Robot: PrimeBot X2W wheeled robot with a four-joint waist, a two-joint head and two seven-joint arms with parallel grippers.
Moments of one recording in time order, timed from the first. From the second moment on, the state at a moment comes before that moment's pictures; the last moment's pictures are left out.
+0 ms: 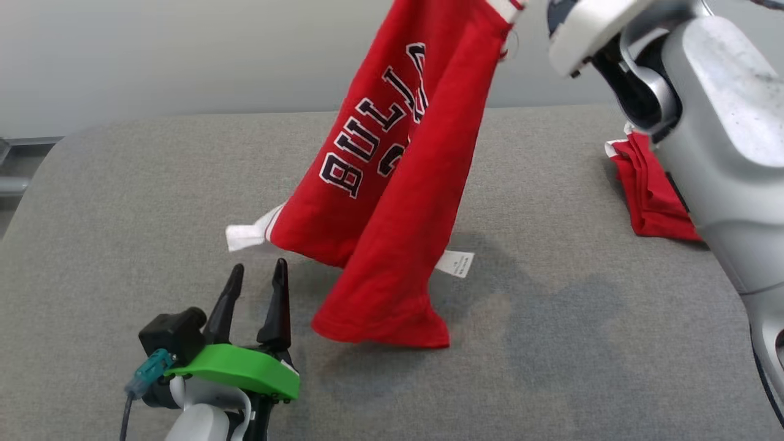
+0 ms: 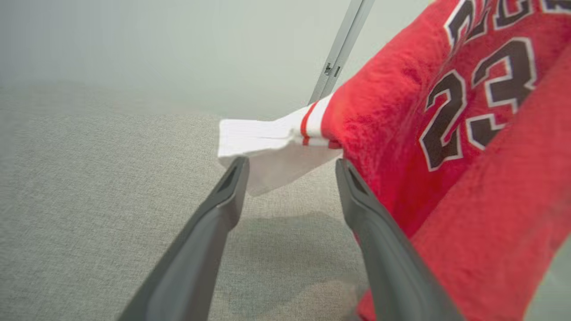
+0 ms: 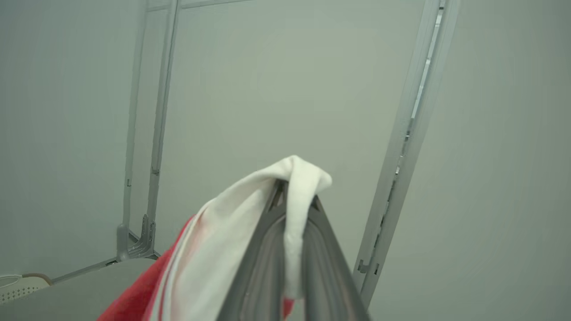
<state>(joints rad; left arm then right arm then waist) -0.10 0.05 -0.35 0.20 -0.60 0.07 -0.25 -1.03 -0.23 0.60 0.40 0.48 0.08 -0.06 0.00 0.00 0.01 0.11</state>
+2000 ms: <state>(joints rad) -0.27 0.05 -0.75 0.40 -0.87 0.00 -0.23 -0.86 -0.18 0.58 0.81 0.58 0.10 -0.20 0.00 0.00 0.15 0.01</state>
